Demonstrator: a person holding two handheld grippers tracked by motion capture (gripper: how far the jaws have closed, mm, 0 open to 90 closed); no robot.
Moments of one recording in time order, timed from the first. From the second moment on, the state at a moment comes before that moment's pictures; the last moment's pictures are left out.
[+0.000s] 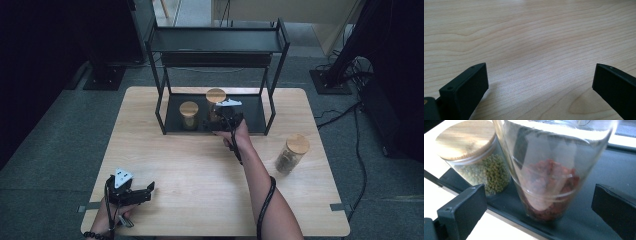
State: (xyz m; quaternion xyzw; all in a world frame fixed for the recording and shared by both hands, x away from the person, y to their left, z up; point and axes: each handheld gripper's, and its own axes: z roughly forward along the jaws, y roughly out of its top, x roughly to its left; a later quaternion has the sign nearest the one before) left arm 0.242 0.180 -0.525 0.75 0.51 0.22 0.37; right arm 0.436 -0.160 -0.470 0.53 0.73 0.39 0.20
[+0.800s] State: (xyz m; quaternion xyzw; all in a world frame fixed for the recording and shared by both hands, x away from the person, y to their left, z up) left arm 0.241 0.179 -0.525 0.75 0.51 0.23 0.37; right arm 0.412 -0.165 -0.510 0.53 0.73 0.38 0.20
